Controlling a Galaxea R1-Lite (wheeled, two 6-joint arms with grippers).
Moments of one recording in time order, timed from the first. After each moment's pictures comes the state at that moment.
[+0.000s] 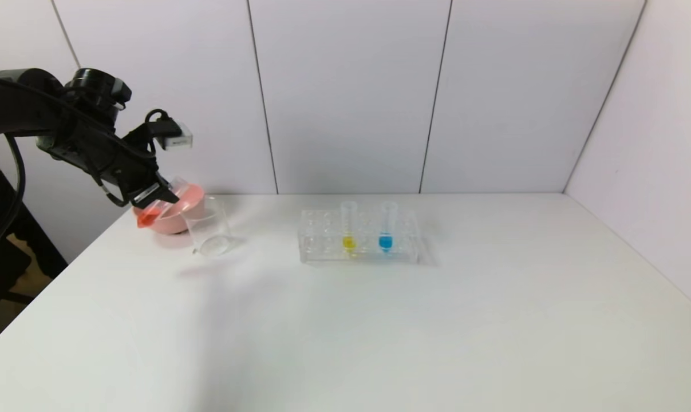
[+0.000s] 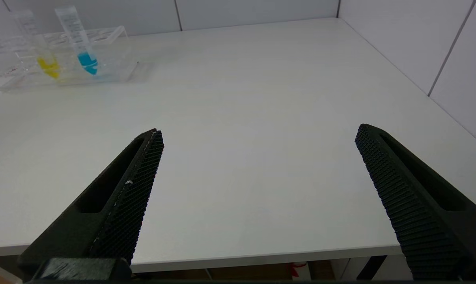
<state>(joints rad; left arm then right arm) 0.07 2.07 -1.99 0.77 -0.19 0.89 0.00 0.00 0.00 0.00 -0.04 0.09</state>
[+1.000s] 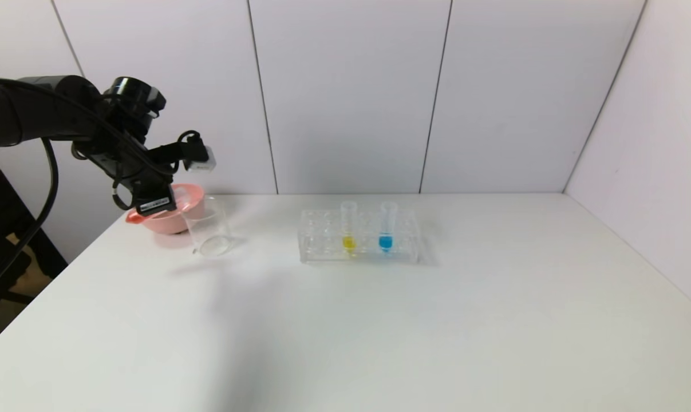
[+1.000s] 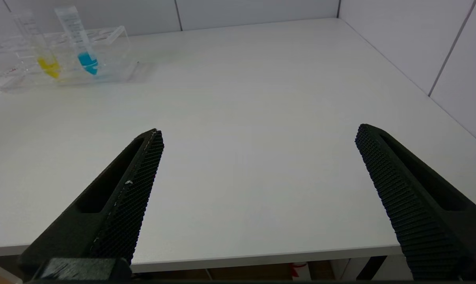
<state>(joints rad) -0.02 2.10 -2.00 0.78 0.11 1.07 0.00 0.00 0.00 0.00 -0.04 0.09</state>
